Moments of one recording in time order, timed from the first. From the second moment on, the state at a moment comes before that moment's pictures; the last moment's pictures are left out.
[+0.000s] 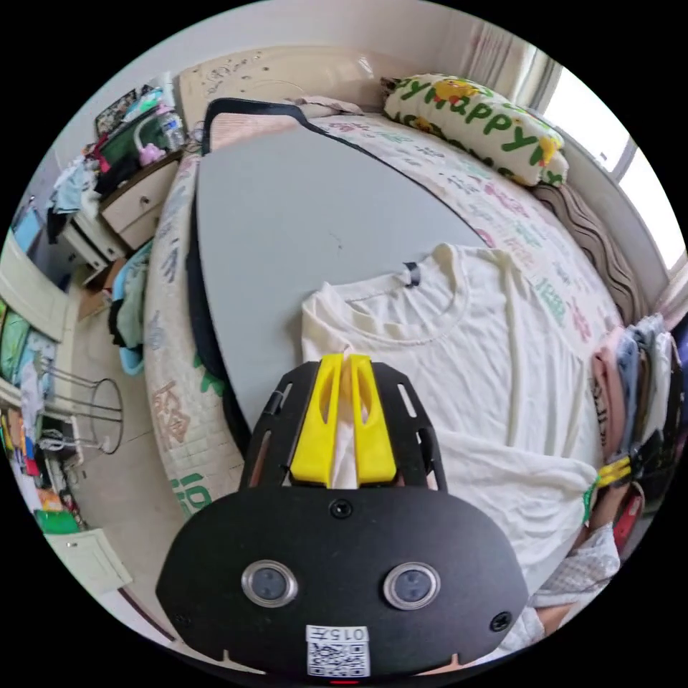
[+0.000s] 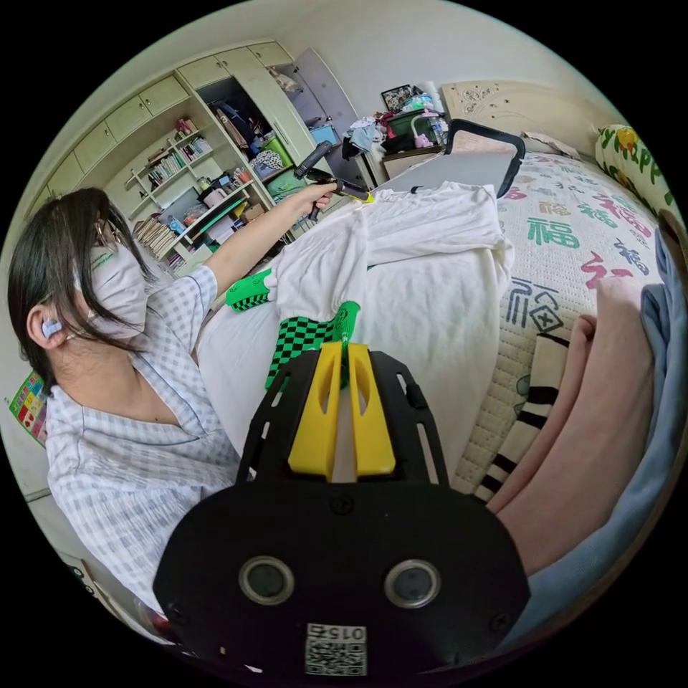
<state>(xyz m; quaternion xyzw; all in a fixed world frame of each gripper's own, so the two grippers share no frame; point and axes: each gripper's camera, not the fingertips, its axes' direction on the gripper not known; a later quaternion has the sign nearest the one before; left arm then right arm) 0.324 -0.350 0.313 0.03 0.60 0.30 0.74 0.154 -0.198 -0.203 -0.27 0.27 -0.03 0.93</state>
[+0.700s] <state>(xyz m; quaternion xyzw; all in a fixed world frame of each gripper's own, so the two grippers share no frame) 0.296 -0.355 0.406 0.00 0.70 0.14 0.70 0.151 -0.211 -0.197 -0.30 0.32 -0.02 0.90</state>
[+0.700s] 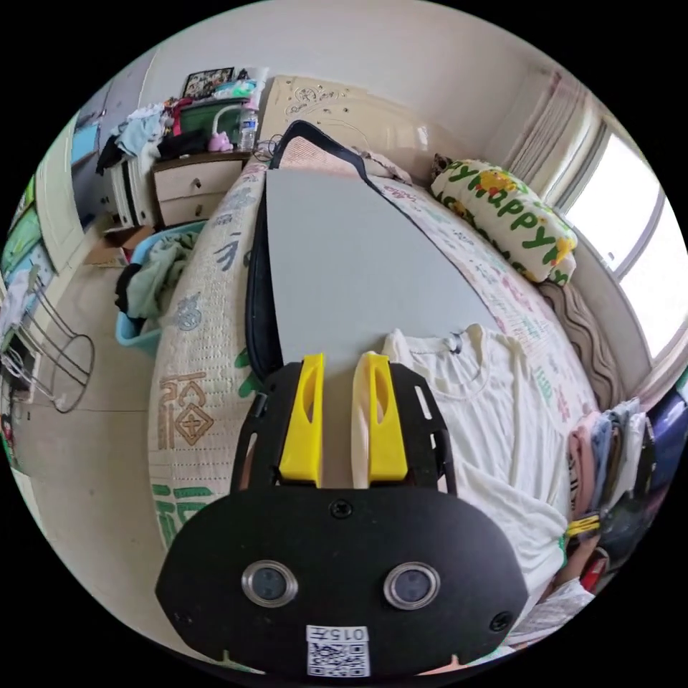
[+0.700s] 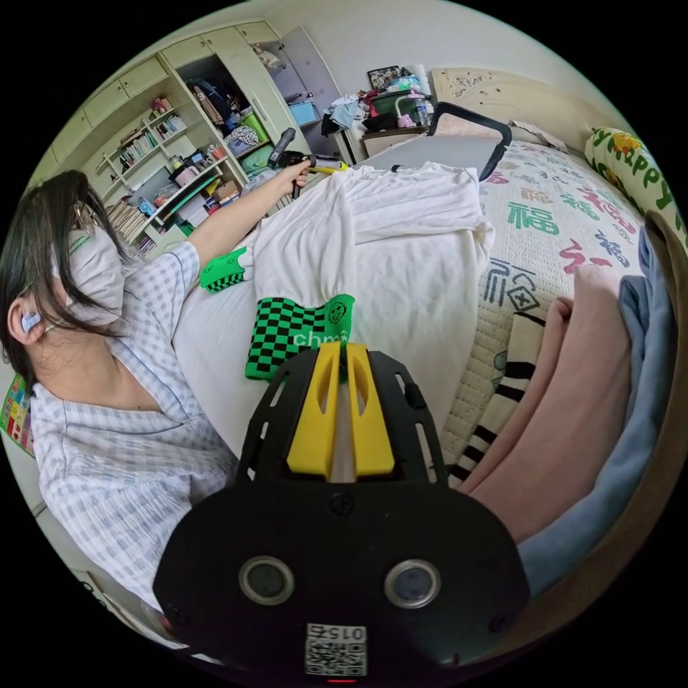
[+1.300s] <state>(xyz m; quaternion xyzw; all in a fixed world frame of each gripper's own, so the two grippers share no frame) 0.151 -0.250 0.416 0.13 0.73 0.19 0.64 0.133 -0.233 -0.216 -0.24 0.29 -0.01 0.92</state>
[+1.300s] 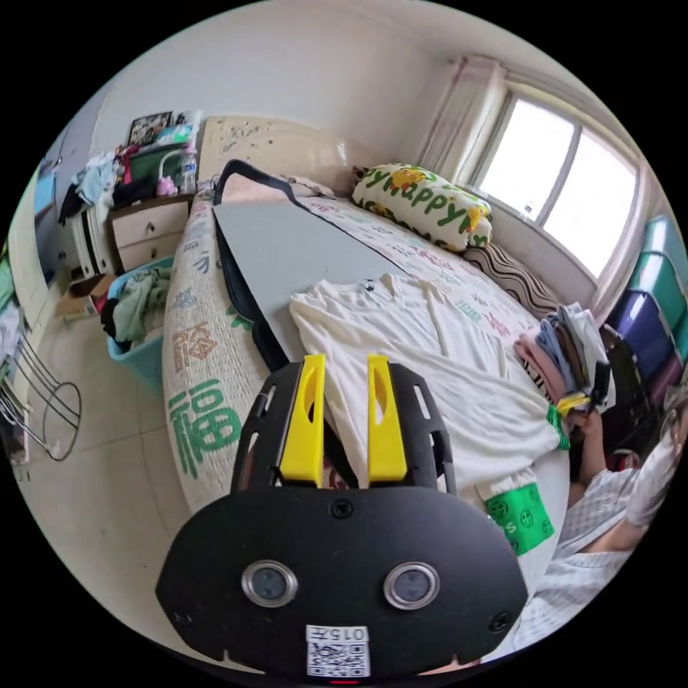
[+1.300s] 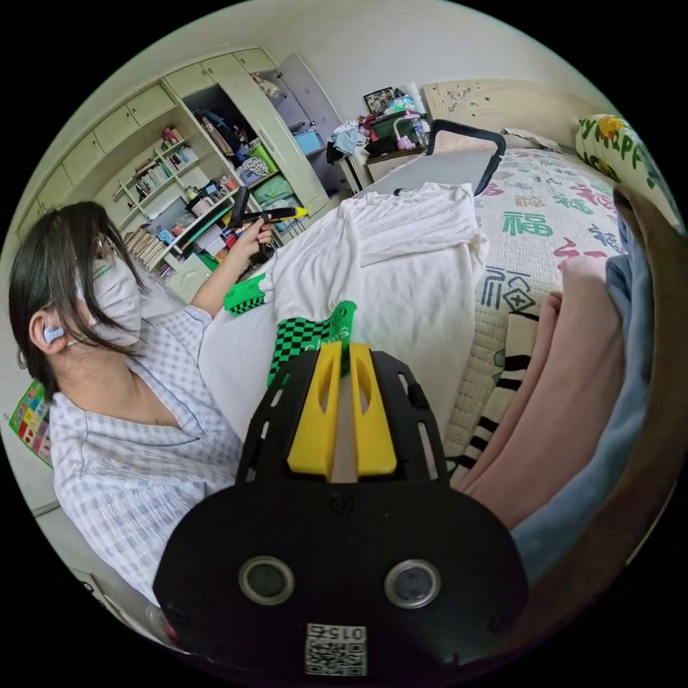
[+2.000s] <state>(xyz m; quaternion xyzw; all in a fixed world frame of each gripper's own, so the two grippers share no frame) 0.190 -0.248 0.345 0.12 0.67 0.42 0.60 0.074 -0.236 -0.095 -0.45 0.31 -0.12 0.83</state>
